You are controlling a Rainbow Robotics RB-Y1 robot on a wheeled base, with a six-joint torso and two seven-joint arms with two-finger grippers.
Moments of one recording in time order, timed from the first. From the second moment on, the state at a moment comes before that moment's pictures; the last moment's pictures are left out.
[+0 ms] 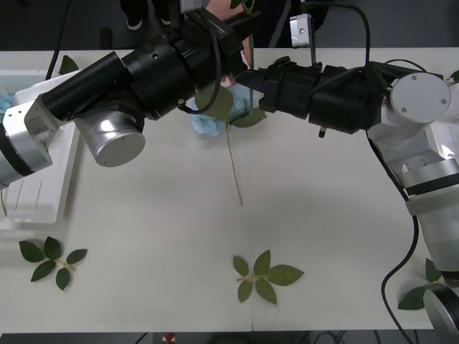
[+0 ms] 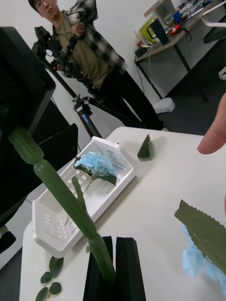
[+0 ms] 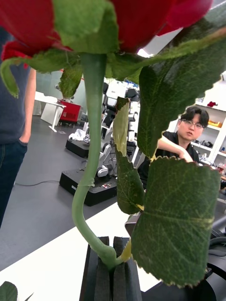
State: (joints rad) right arm -0.55 -0.35 0.10 -1.53 -1.65 0.93 2.23; left arm -0.90 0.82 -0.93 -1.67 0.92 -0.30 -1.30
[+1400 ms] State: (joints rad) right arm -0.55 -0.35 0.05 -1.57 -1.29 0.48 2.24; left arm -0.90 0.82 -0.93 -1.66 0.98 -0.19 -1.23
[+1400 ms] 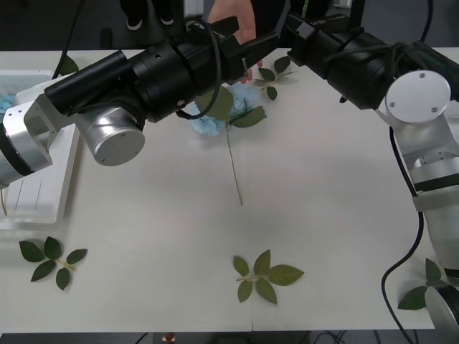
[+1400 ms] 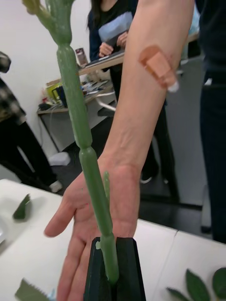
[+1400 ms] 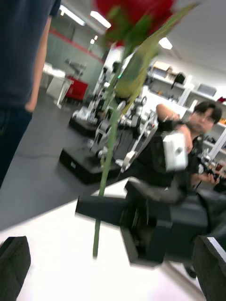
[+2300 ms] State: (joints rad) right arm -0.75 -0.30 0.12 -1.33 -0.99 0.34 2.10; left arm -0.90 0.95 -0.93 -1.60 1.07 0.59 -0.89
